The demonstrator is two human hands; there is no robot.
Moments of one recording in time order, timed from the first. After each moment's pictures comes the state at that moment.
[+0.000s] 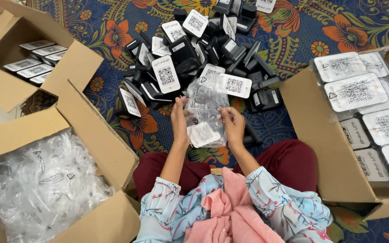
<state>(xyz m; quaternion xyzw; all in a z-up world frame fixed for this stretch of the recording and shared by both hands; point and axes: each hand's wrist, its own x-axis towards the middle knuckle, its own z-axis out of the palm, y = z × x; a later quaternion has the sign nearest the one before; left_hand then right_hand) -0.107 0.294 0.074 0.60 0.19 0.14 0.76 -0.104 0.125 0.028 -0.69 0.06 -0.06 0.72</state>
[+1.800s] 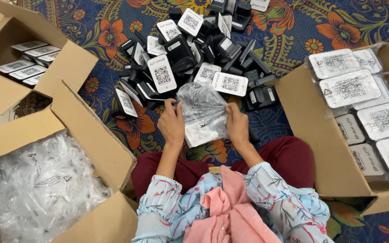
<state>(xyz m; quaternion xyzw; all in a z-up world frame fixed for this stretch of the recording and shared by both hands) -0.115 0.312 0.080 0.93 0.14 0.17 0.29 -0.115 0.105 0.085 -0.87 0.05 -0.02 0.49</state>
